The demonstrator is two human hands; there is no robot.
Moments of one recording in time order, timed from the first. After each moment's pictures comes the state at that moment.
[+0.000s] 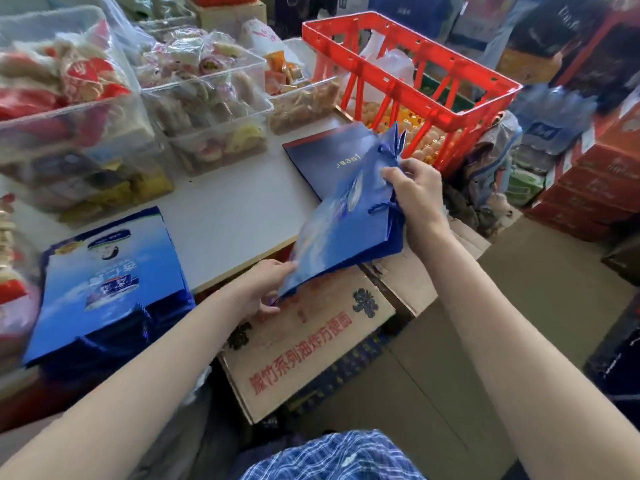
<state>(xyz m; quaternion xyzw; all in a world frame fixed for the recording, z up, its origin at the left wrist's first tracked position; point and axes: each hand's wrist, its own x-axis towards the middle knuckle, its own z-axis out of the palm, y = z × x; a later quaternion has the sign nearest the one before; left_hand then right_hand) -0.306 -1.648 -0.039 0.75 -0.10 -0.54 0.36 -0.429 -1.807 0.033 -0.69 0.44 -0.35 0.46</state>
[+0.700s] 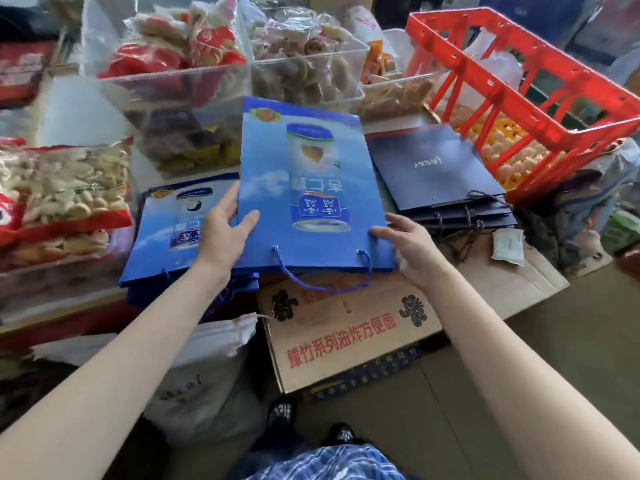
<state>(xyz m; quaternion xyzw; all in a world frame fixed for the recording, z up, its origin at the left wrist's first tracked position) -0.231 -1.550 -0.037 0.78 -0.12 -0.15 0.60 -0.378 -1.756 -0.047 -0.54 0.41 -0.15 0.72</state>
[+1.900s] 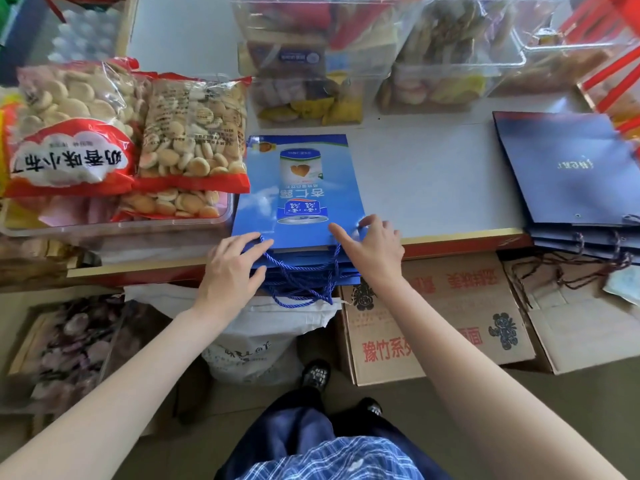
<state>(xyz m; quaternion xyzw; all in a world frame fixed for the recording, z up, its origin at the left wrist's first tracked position) -0.153 -1.367 -0.137 0.93 -0.28 -0.05 0.23 -0.205 -1.580 -0.123 -0.88 0.36 0.04 0.30</state>
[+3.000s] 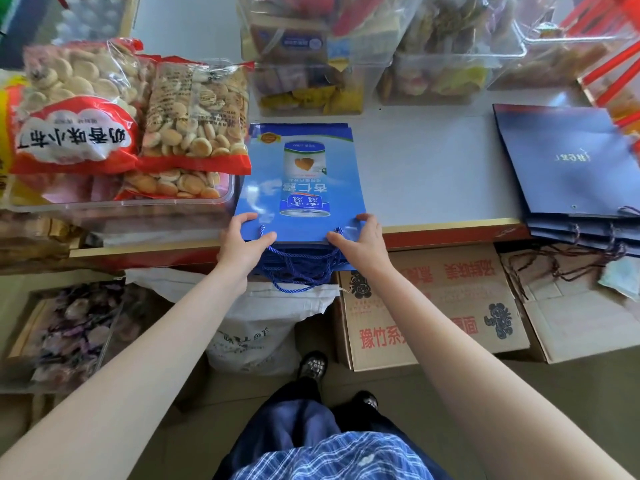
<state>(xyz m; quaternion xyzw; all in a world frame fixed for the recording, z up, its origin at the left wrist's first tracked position) -0.150 -1.395 -0.143 0.82 0.12 -0.21 0.52 -0.222 -1.570 -0.131 -0.80 0.34 0.06 0.49</state>
